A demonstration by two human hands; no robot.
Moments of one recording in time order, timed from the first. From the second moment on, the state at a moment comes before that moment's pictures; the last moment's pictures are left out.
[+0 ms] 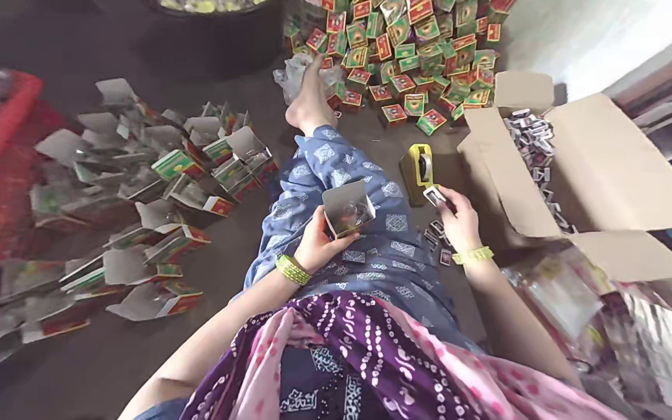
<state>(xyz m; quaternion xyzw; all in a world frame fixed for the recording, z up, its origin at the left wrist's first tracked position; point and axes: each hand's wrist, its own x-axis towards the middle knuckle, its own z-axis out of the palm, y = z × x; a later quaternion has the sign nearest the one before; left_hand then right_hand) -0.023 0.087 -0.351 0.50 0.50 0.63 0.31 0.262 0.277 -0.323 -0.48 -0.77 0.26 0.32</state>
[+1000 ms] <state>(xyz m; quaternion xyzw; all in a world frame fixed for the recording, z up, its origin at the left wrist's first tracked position) -0.033 0.073 -0.355 0.58 0.52 0.58 0.23 0.138 0.157 -0.265 -0.16 -0.94 0.05 0.31</state>
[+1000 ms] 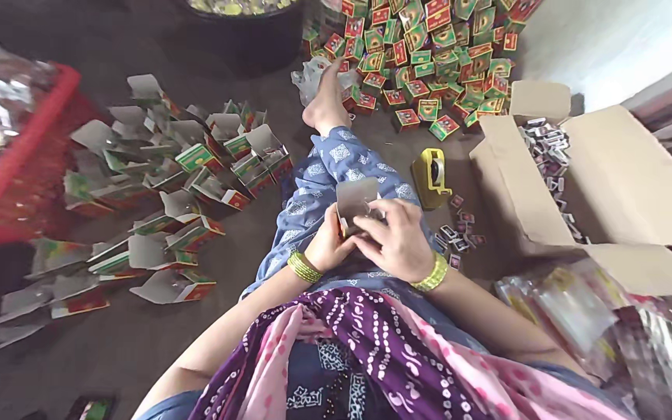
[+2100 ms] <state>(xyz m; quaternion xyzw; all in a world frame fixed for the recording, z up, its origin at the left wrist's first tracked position) -0.024 0.071 -0.354 0.54 0.43 0.62 0.38 0.157 0.190 -0.271 -0.13 -0.87 0.41 0.26</state>
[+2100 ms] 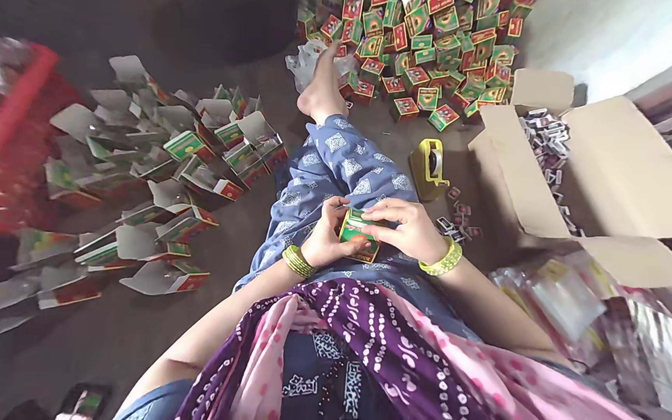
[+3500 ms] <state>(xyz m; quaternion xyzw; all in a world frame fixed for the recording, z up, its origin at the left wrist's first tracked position) -0.030 0.080 -0.351 0.43 0.47 0.65 0.42 0.245 0.431 -0.368 -0.62 -0.71 0.31 0.11</state>
